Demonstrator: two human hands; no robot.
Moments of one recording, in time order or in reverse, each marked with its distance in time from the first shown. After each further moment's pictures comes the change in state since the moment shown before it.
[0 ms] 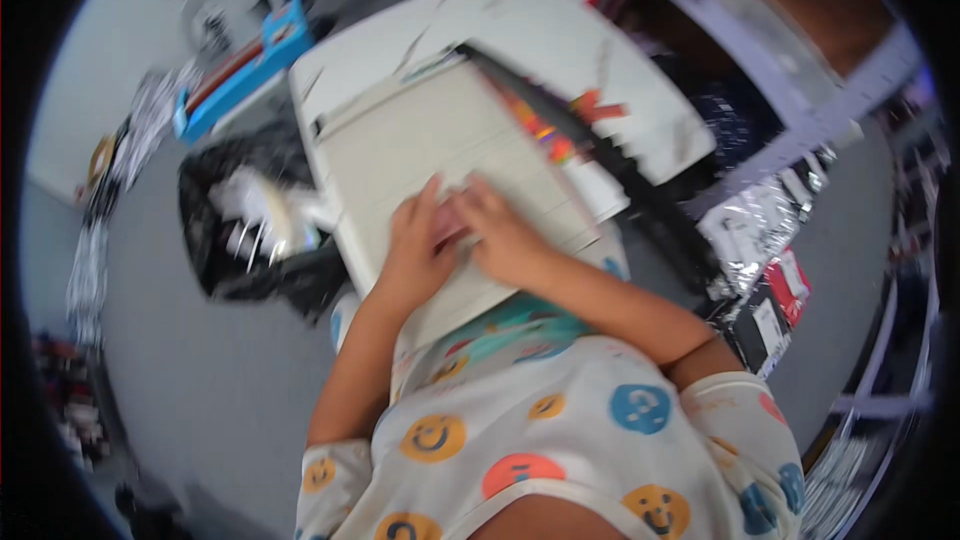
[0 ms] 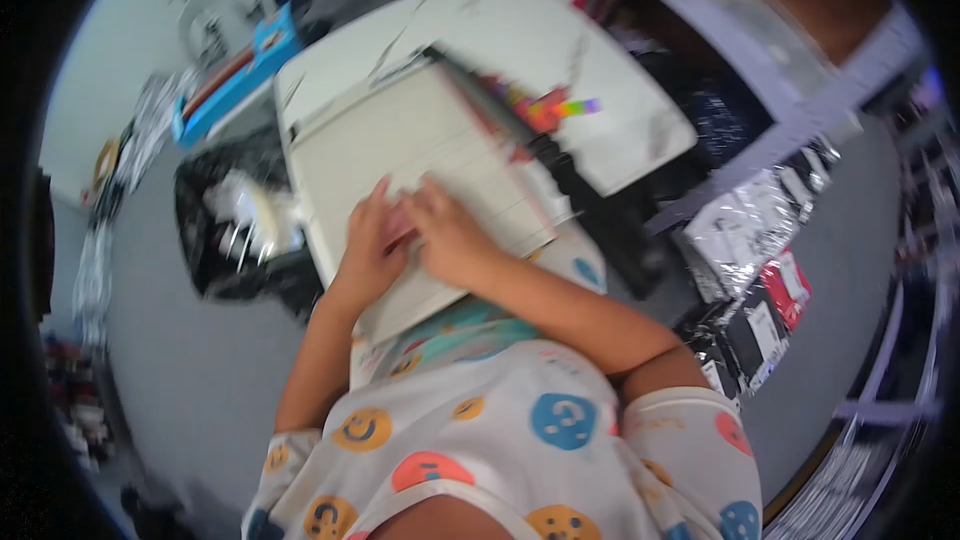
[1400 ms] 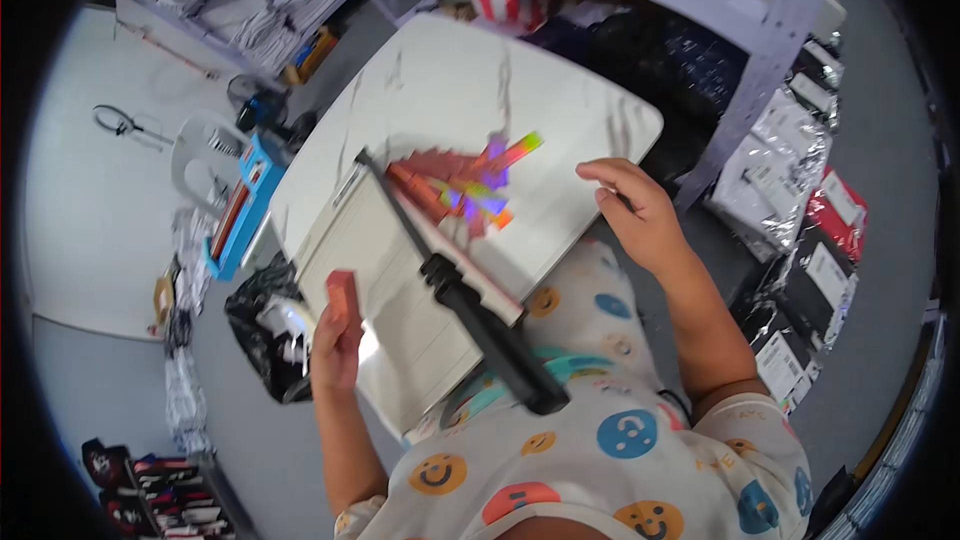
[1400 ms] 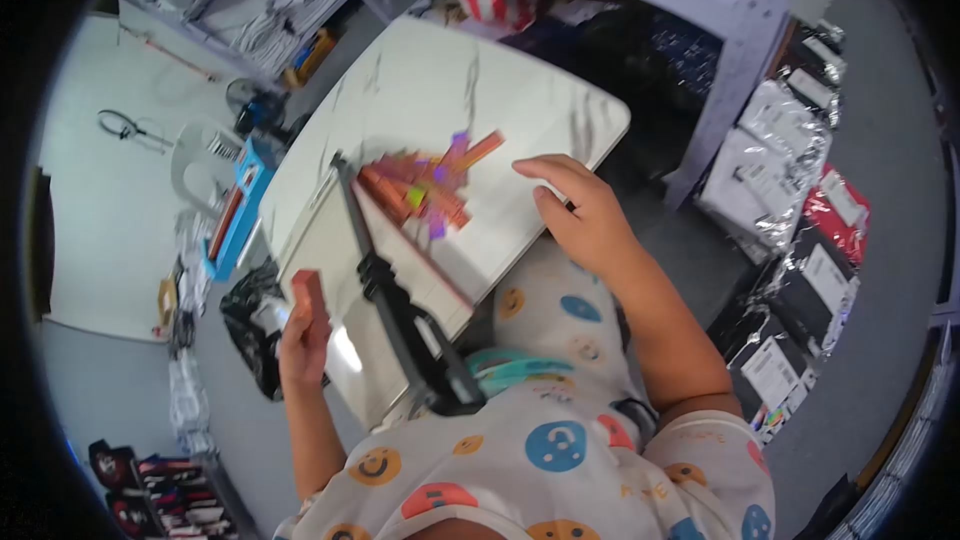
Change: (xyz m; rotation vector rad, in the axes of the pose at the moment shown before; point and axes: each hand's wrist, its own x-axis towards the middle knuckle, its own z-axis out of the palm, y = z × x) left_hand 0.041 0.022 -0.030 -0.949 0.116 -0.665; right_hand -0.095 0.119 -0.180 0.378 0.639 0.177
